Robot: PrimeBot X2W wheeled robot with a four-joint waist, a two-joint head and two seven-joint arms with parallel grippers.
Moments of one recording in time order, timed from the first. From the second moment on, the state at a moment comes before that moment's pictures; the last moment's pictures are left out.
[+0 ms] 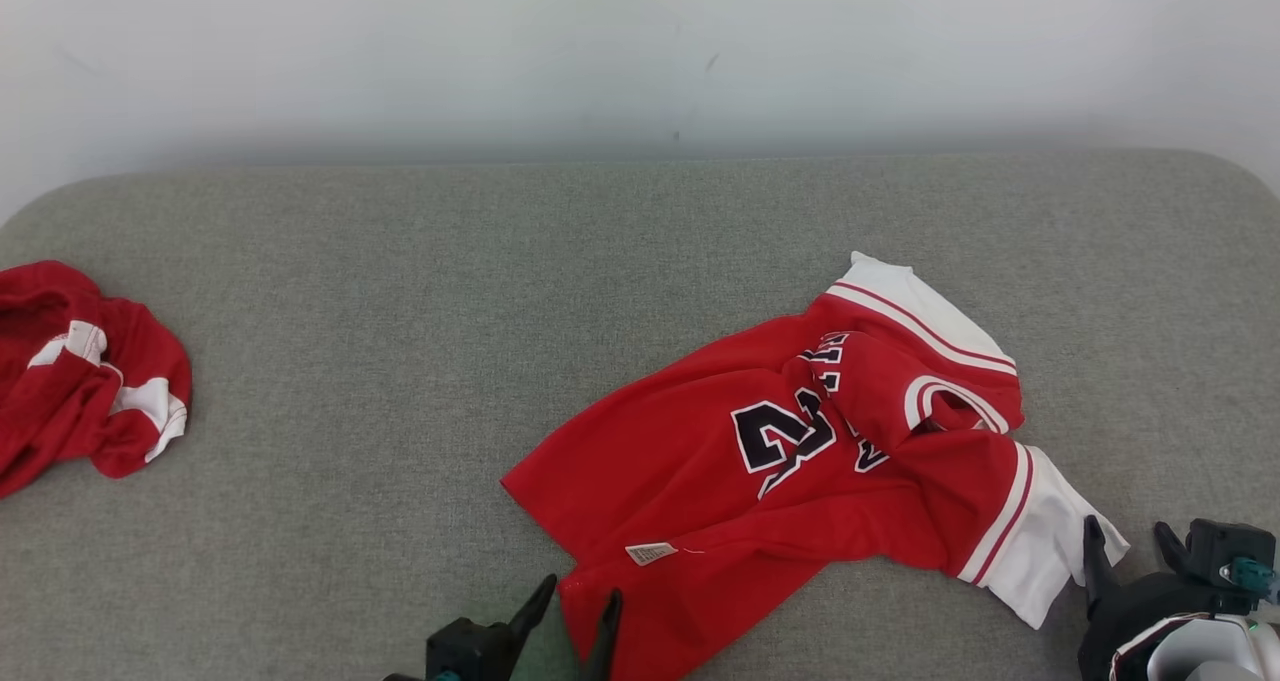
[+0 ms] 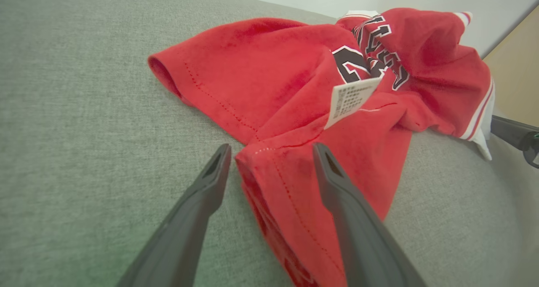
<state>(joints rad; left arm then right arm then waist) -0.20 0.05 -0.46 0.57 -0.42 -0.13 -0.26 -0.33 -0.27 -0.16 0.91 0.13 0.13 -0.18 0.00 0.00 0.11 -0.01</state>
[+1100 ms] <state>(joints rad) -0.44 0.33 -0.40 0.20 -0.36 -0.13 -0.26 -0.32 -0.31 -0.04 0.20 0.78 0.13 0.19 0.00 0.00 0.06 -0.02</state>
